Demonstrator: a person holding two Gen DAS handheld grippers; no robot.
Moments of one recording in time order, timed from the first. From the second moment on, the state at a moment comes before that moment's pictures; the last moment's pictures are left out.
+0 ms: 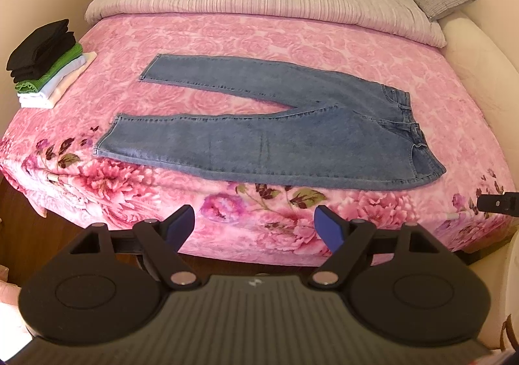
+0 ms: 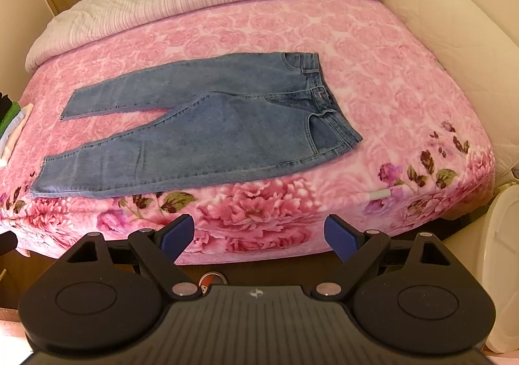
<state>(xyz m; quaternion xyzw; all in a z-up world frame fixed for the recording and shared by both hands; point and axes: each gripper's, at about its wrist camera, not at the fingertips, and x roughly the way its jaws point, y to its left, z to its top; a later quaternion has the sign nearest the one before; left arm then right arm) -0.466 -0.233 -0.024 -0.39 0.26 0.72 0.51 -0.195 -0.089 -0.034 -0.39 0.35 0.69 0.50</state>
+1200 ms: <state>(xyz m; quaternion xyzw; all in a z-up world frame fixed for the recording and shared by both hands) -0.629 -0.161 -0.045 -0.44 0.27 0.73 0.45 -0.369 -0.010 -0.067 -0.45 0.35 0.70 0.44</state>
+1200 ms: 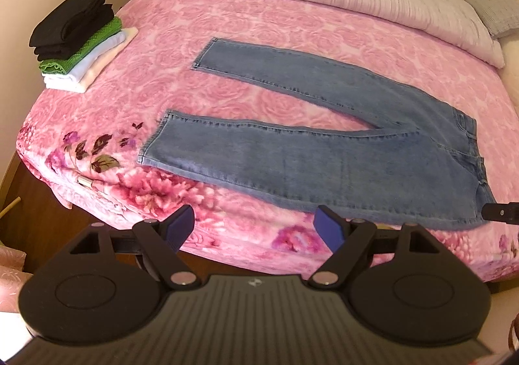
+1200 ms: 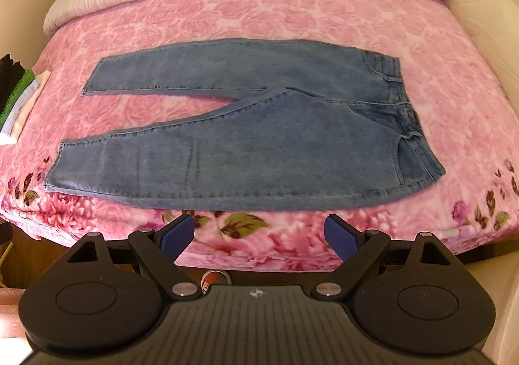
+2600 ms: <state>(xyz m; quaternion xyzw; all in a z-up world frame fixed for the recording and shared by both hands) -0.591 0.125 -0.154 -0.43 0.33 0.60 0.58 -0.325 0.206 -0.152 -0.43 0.39 0.65 0.49</state>
